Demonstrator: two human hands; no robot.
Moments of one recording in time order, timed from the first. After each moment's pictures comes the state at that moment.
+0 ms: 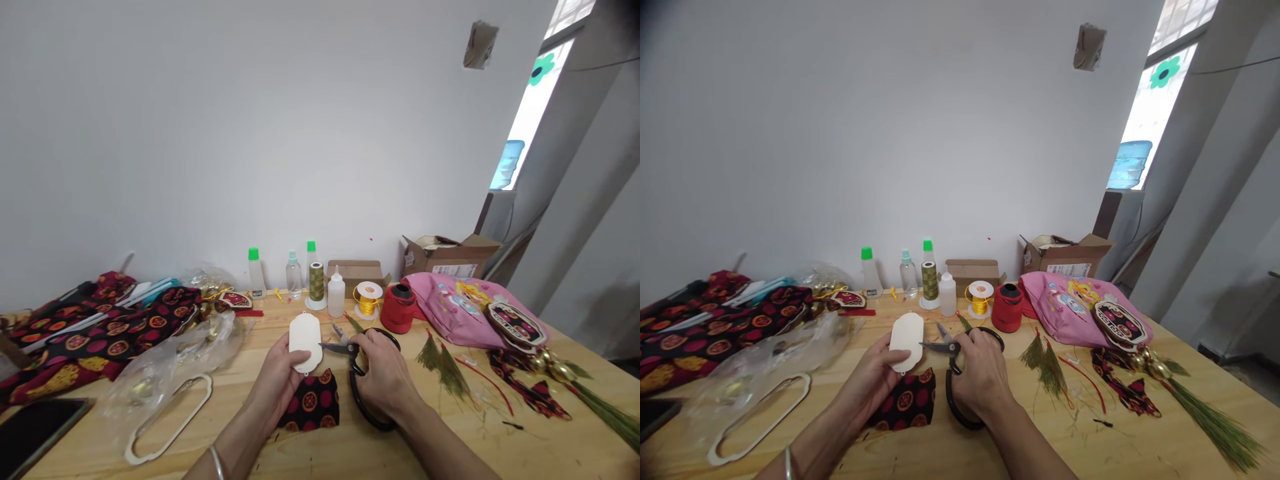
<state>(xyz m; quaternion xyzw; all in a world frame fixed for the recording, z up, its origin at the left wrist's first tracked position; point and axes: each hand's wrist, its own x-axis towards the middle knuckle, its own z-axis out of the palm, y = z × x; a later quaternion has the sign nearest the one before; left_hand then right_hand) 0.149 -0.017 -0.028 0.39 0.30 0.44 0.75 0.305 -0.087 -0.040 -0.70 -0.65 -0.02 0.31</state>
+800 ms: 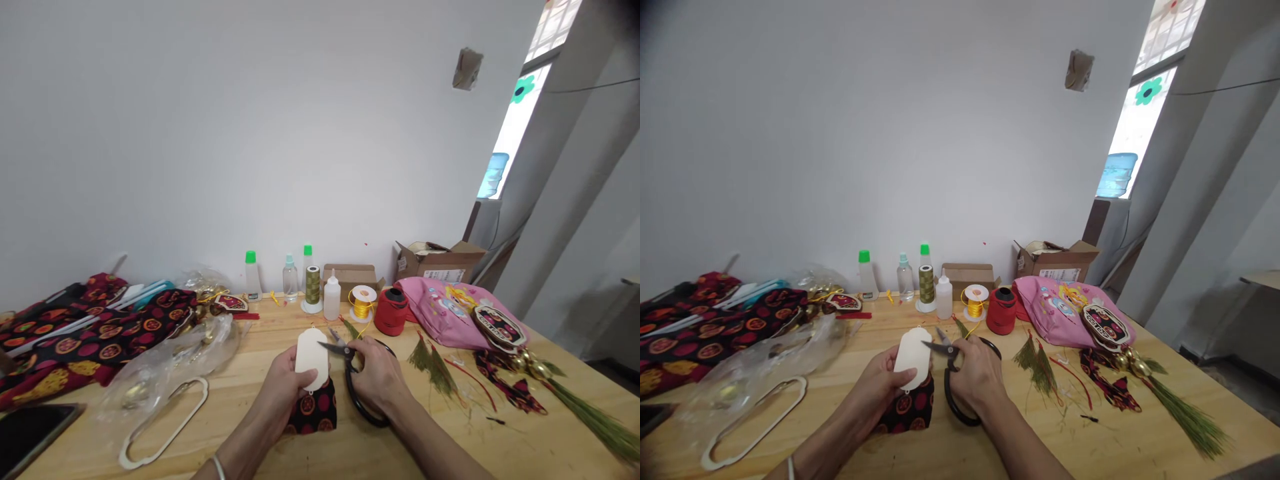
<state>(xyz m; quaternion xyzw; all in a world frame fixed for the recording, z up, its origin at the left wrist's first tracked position) 0.148 -0.027 -0.034 0.44 0.32 0.37 0.75 0.303 -0.090 -0.040 -0.73 -0.62 0.02 0.29</state>
